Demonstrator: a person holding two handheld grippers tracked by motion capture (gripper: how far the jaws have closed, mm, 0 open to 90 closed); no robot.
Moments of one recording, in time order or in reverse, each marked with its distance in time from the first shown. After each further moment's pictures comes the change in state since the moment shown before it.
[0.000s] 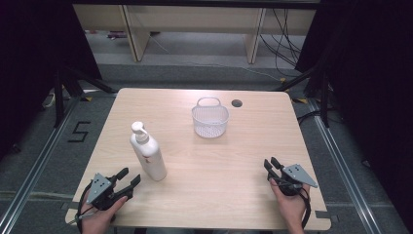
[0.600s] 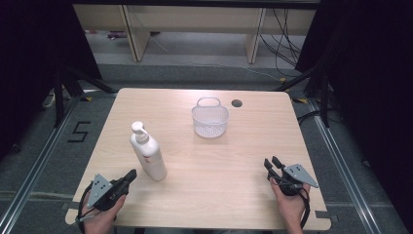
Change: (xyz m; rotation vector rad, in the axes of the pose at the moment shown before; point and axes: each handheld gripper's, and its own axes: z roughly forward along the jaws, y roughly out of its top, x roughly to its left) left arm -0.019 0.016 -0.006 -0.042 -0.004 0.023; right arm -0.001 0.001 0.001 0.010 0.008 0.049
